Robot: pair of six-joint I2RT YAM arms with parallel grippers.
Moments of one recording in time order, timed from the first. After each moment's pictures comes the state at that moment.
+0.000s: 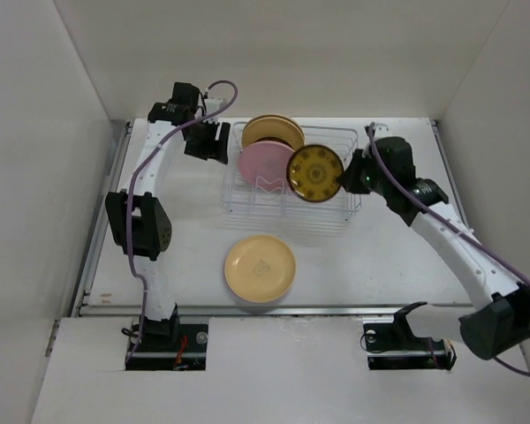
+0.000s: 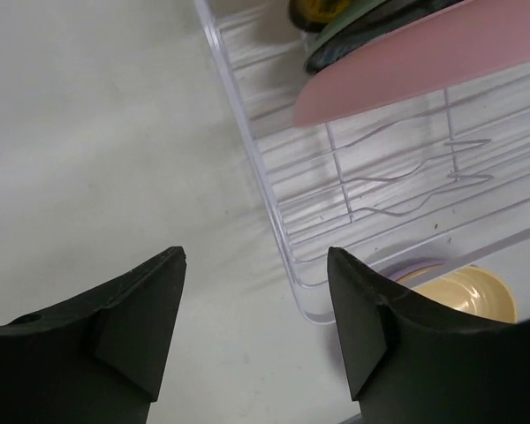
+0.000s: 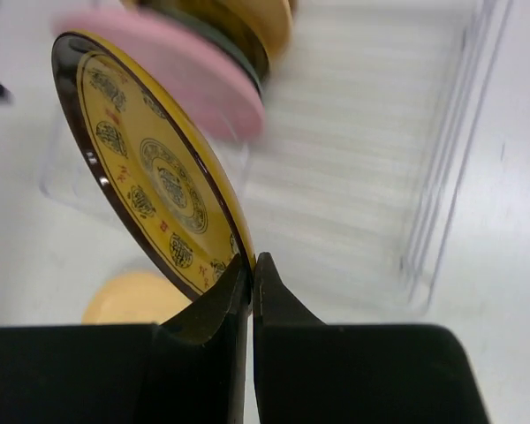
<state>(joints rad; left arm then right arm) -0.16 2.01 2.02 -1.10 0.30 0.09 0.41 1.28 1.26 -0.45 0.00 0.37</state>
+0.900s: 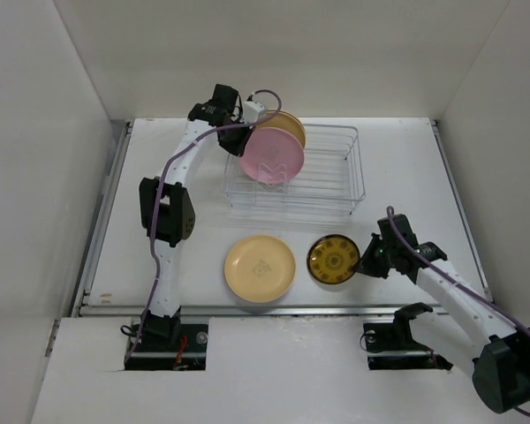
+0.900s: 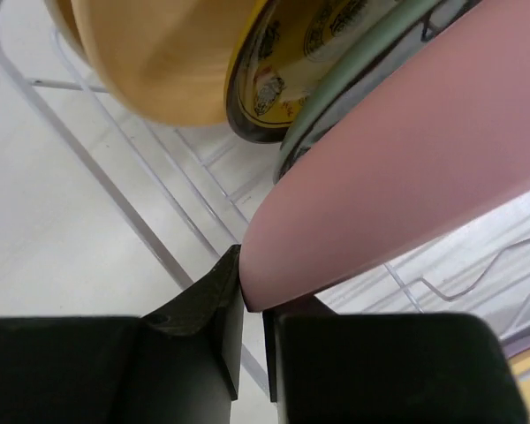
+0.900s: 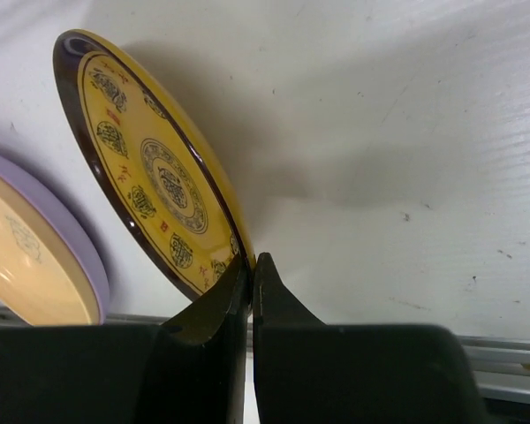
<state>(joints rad) -0.32 2.23 2.21 -0.99 0.24 0.37 0.31 0.90 0.52 -0.67 -0.13 0.82</state>
